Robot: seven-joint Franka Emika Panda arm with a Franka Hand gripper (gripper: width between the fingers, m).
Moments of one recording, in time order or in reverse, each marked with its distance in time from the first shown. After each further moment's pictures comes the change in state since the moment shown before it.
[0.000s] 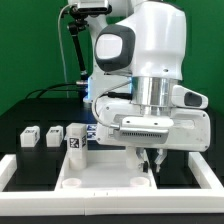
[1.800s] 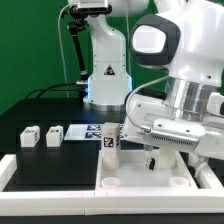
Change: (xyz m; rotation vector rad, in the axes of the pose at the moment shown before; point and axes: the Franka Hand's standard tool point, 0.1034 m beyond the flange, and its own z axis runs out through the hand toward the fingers) arm -0.005 0.032 -0.001 0.124 0.126 0.029
